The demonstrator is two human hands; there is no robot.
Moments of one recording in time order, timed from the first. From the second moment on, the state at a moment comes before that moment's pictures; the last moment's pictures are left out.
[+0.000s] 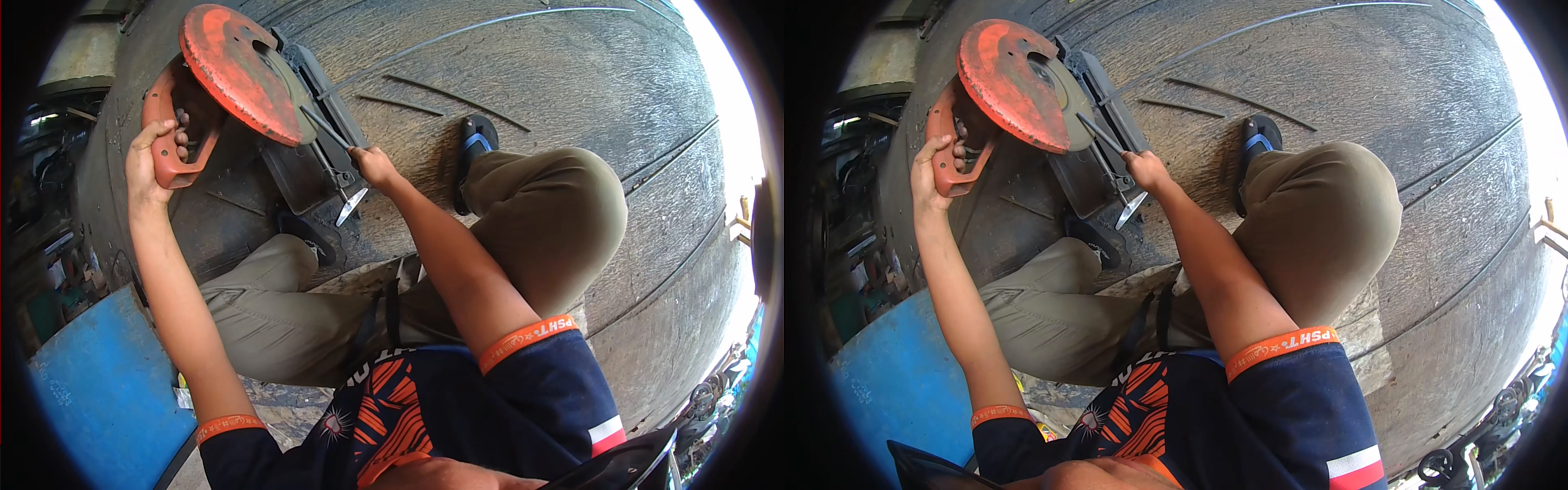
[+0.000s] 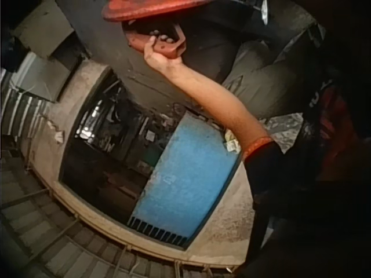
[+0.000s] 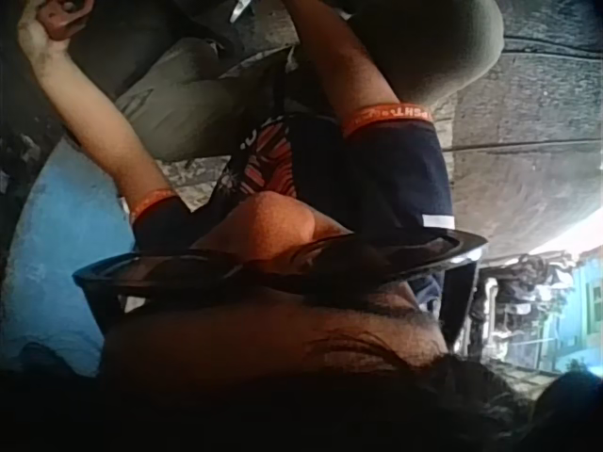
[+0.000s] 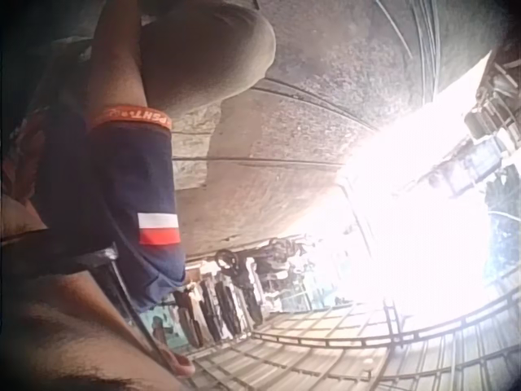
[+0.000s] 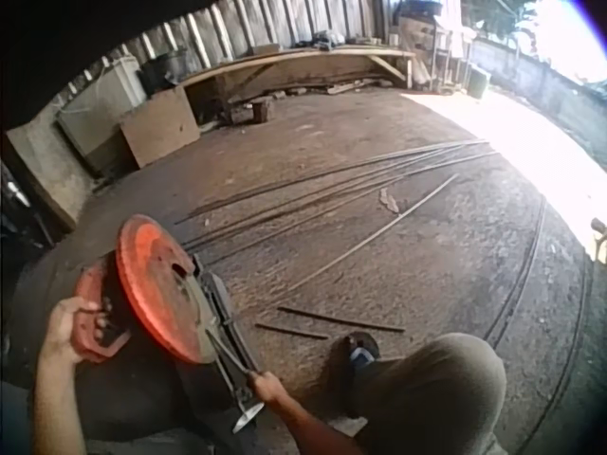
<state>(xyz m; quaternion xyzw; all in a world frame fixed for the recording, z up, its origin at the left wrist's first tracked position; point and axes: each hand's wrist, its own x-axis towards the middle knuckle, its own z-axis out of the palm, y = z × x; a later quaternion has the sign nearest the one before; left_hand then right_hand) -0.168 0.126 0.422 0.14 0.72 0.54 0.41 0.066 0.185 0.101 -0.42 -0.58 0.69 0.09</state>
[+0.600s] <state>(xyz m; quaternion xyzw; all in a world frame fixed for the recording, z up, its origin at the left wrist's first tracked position) -0.170 0.125 0.424 0.14 0.72 0.54 0.41 0.062 0.183 0.098 -0.42 -0.63 0.65 0.08</state>
